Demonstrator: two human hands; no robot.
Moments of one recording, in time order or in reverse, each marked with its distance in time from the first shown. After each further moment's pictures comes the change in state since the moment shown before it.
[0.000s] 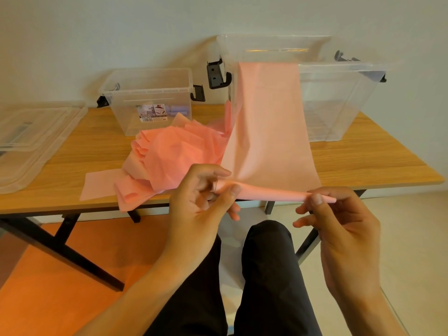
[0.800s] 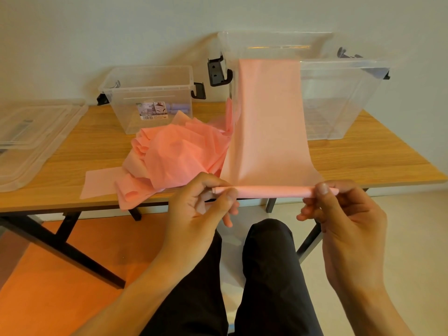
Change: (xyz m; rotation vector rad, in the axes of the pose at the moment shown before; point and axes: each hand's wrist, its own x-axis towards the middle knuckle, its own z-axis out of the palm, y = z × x) left_hand -0.004 -0.005 -0.007 -0.006 -0.073 0.021; right_hand 0.007 -0.003 0.004 0.067 0.049 0.025
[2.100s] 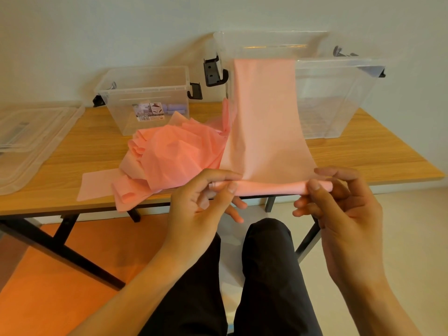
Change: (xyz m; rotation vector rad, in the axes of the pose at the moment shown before) left_hand 0.007 -0.003 0.005 0.025 -0.005 -0.002; right_hand 0.007 -0.003 -0.004 0.044 -0.075 0.023
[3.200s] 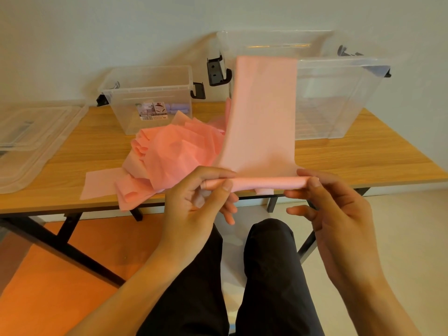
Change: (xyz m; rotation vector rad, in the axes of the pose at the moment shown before) left_hand 0.001 0.002 -0.007 -0.014 0.029 0.021; right_hand 0.003 0.004 0.006 0.036 -0.037 0.144
